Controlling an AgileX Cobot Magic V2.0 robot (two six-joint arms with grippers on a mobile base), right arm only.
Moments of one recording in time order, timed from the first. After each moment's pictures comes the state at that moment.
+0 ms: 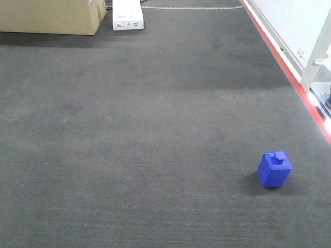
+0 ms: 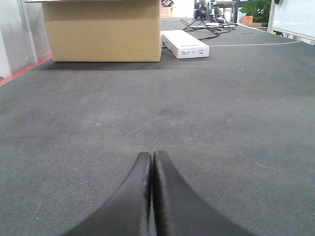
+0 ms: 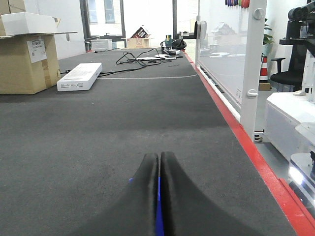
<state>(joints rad) 0.02 -0.01 0.03 0.00 0.05 0.01</state>
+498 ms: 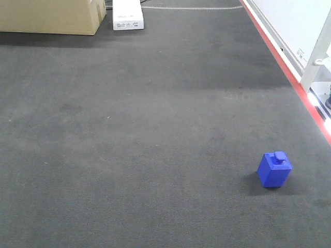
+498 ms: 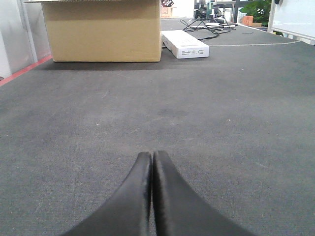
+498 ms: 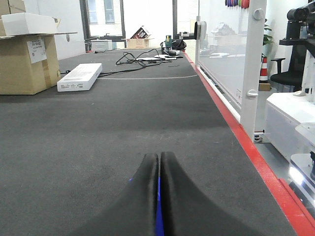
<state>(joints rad) 0.02 -0.01 0.03 0.00 0.05 0.01</state>
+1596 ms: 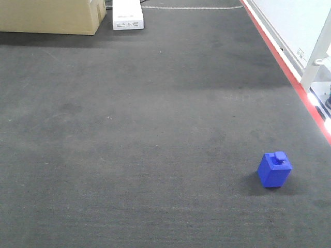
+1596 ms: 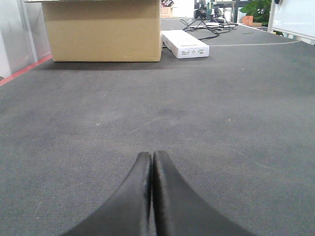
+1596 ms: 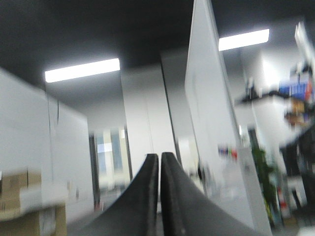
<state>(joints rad) 0.02 -0.01 0.02 0.11 -0.53 0.03</state>
